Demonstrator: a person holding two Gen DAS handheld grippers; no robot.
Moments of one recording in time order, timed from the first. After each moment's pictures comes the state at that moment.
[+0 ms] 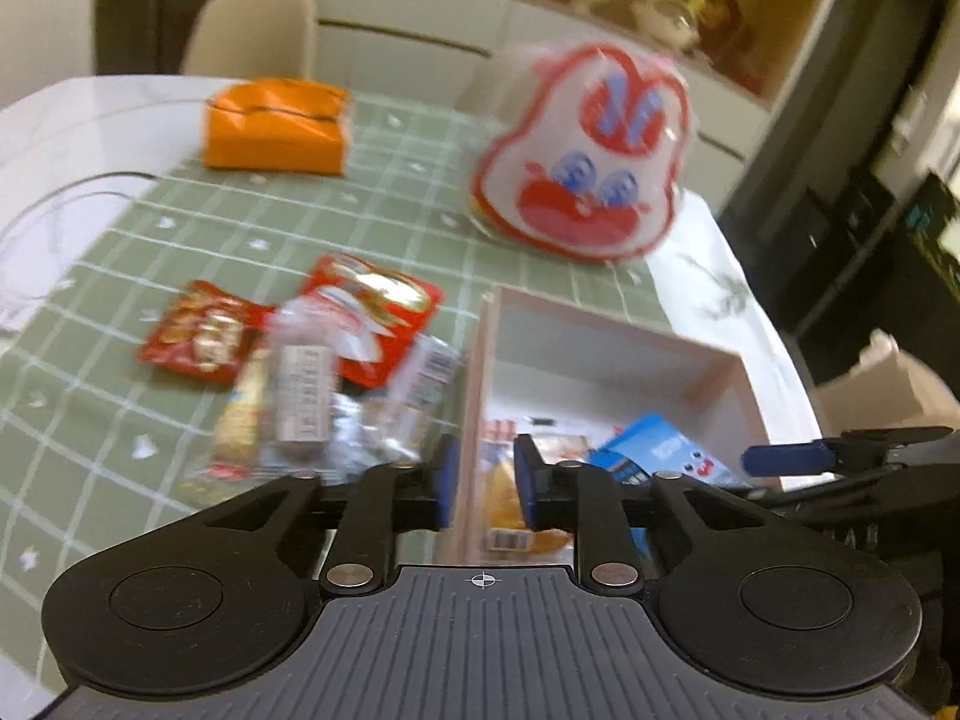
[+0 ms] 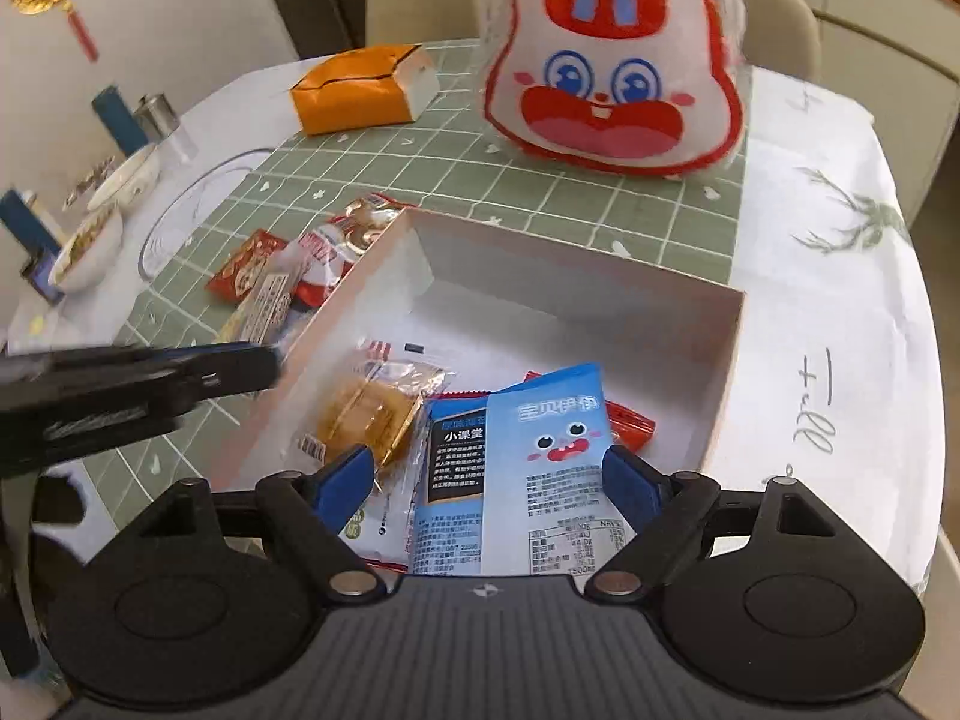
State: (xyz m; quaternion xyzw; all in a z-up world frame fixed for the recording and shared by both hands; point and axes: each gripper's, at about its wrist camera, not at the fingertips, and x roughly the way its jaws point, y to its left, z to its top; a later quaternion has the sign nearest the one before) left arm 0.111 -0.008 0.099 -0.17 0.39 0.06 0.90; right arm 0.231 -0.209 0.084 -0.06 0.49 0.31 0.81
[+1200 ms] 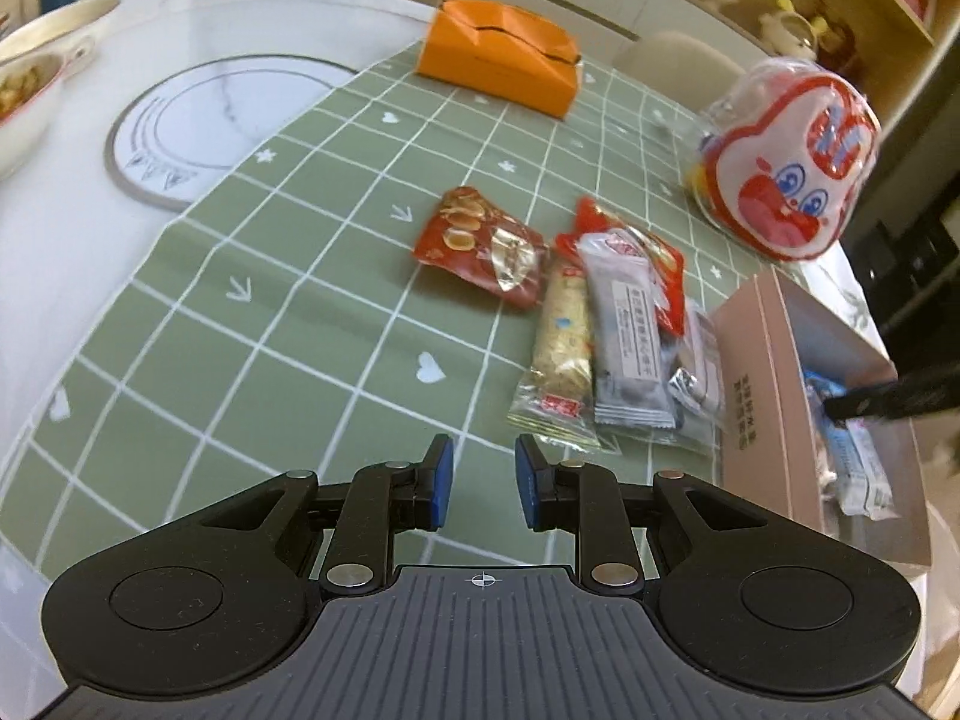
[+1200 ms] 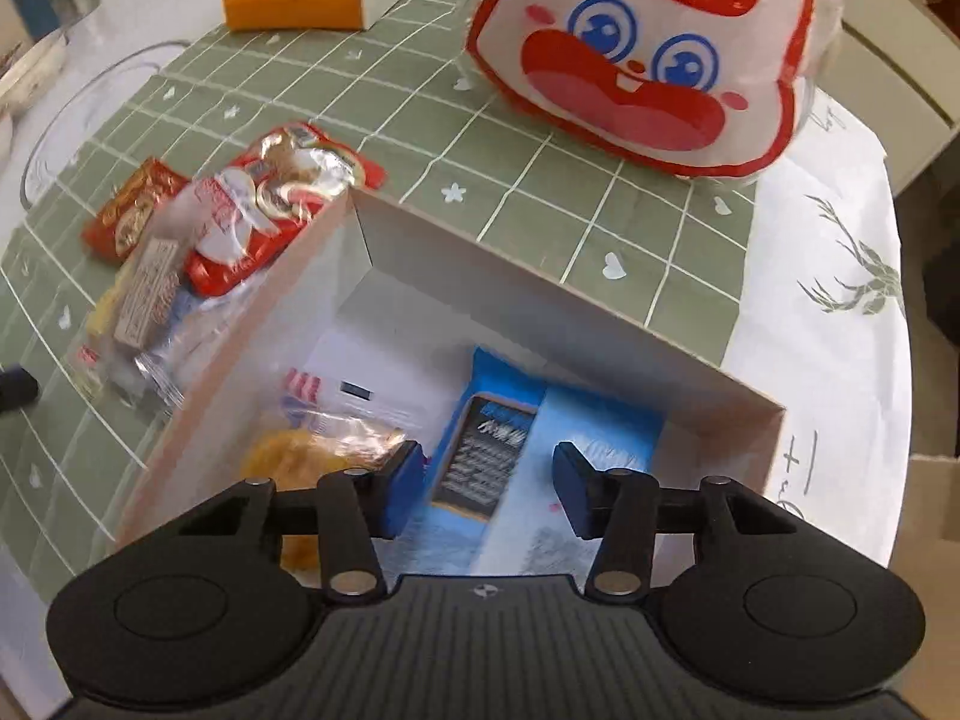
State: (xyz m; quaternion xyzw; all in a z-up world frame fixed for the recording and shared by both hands) left arm 0.064 0.135 0.039 -0.22 0.43 0.11 0.87; right arm 0.272 -0.124 0.081 -0.17 0.55 0.26 0.77
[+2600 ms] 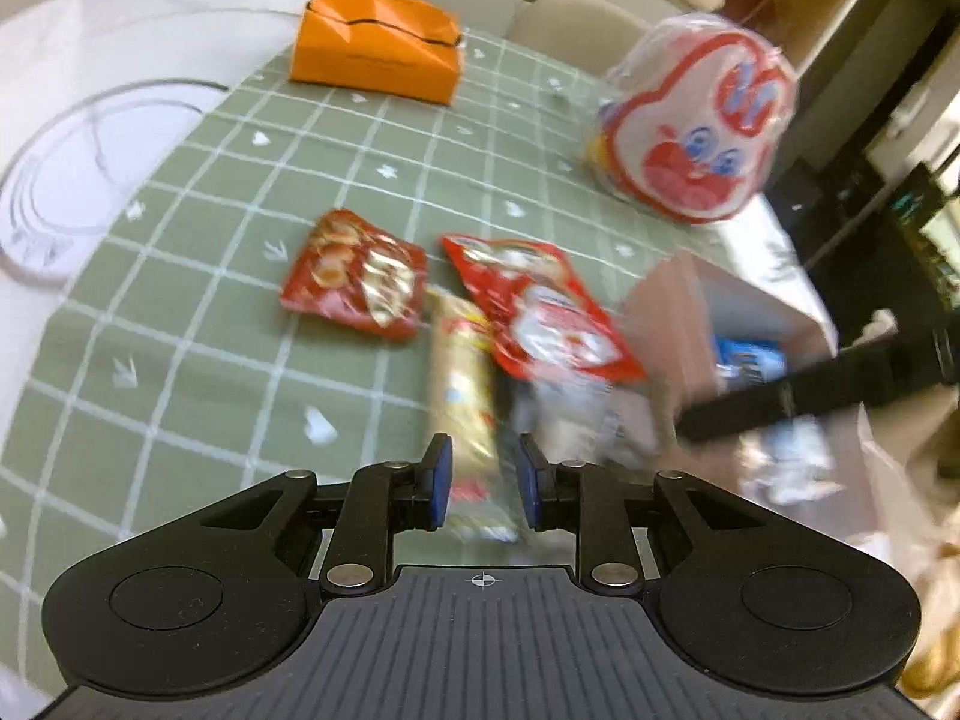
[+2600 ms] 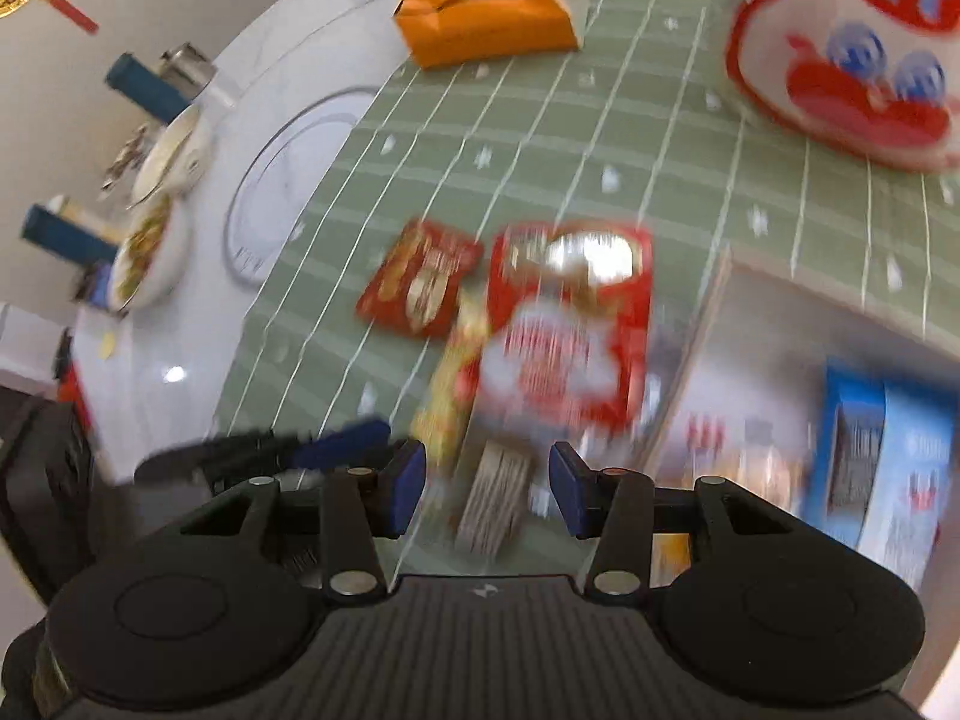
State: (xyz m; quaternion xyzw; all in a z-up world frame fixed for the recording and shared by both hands) left arm 0.096 0.128 0.054 -0.21 0.45 -0.01 0.87; right arm 0.223 -0.053 0.116 -0.02 0.63 0.36 0.69
